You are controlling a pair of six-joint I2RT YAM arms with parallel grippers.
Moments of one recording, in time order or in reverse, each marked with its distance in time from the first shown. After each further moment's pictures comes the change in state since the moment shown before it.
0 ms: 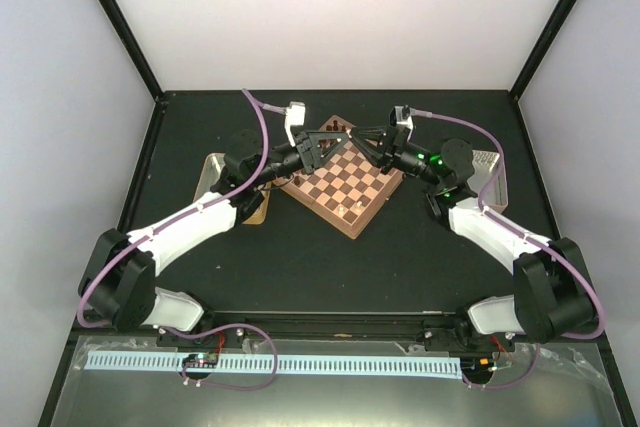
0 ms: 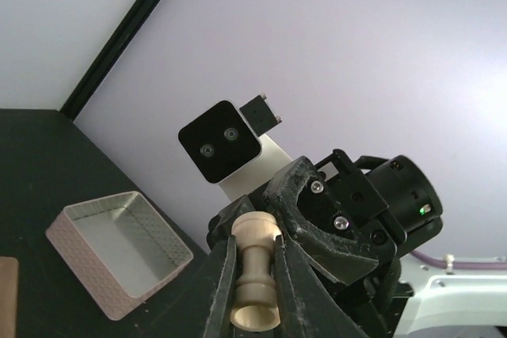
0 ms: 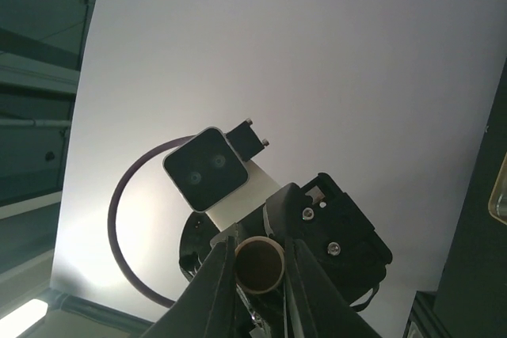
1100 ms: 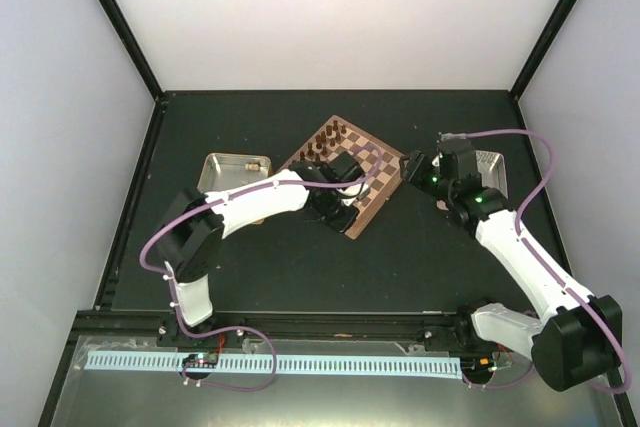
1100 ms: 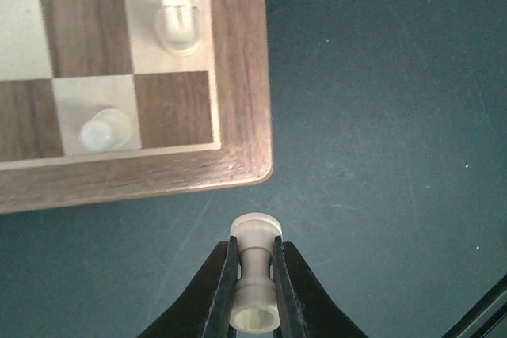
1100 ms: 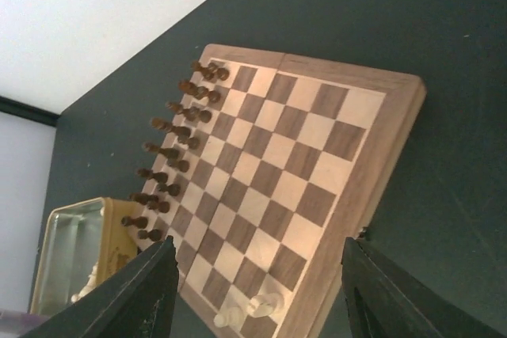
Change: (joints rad) left arm -0.269 0.420 0.472 -1.463 -0.446 0.600; right arm -0.063 -0.249 0.083 -1.278 0.720 -0.894
